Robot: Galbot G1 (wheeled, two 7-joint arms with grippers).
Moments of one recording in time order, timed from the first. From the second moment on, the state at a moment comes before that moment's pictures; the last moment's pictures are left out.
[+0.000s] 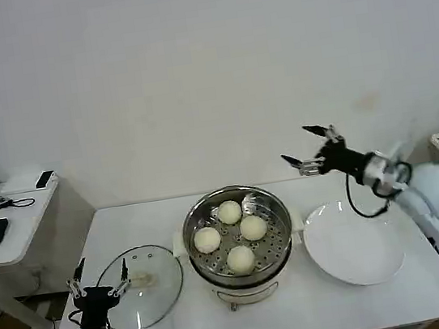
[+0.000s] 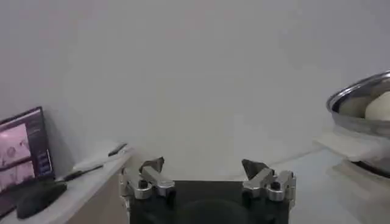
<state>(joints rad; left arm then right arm) 1.56 -1.41 -0.73 -2.07 0.18 0.07 0.03 -0.91 0.72 0.40 1.92 0.59 -0.22 -0.28</state>
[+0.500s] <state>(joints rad) 1.62 -1.39 -0.73 -2.07 0.31 0.01 -0.02 -1.41 0.93 0.68 1.98 0.59 -0.08 -0.12</state>
